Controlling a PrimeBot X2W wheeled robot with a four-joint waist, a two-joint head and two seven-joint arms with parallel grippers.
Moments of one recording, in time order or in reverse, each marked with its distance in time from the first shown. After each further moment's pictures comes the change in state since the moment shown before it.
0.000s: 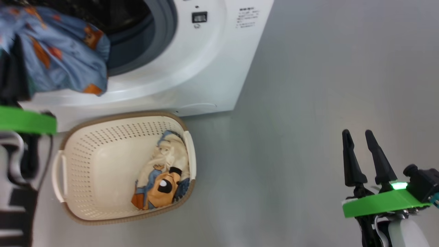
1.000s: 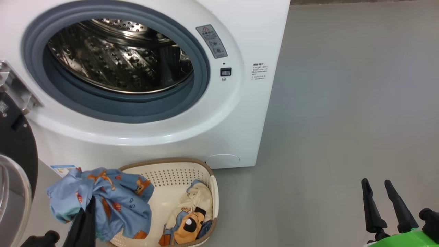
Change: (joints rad) left arm 0.717 -0.153 0.035 -0.238 0.069 0.000 0.000; right arm 0.193 -0.073 -0.048 0.045 0.002 0.000 0.000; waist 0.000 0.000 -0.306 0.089
